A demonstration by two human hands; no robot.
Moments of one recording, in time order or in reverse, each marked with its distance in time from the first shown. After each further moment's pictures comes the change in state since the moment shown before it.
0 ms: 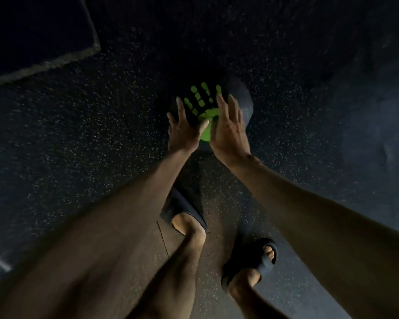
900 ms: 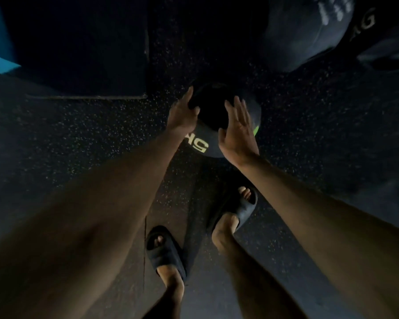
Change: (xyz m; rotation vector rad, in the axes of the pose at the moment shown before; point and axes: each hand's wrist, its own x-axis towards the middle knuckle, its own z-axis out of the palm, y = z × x) left_hand 0.210 0.108 -0.164 -0.025 0.190 -0.159; right_hand 0.271 -0.077 -0.041 -0.074 -0.238 -0.272
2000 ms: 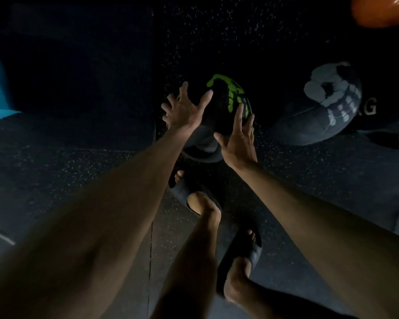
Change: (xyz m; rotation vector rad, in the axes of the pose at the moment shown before) left_hand 0.174 0.095 -0.117 0.023 0.026 -0.184; right_hand 0.199 -0.062 -0.046 0.137 -0.144 0.337
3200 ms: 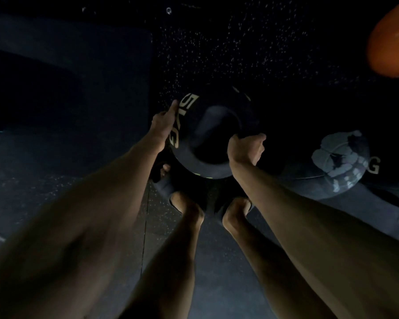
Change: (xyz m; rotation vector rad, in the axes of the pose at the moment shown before) left_hand 0.126 0.014 -0.053 -0.647 -0.201 -0.363; right_hand 0.136 -0.077 -0.031 0.281 0.323 0.595
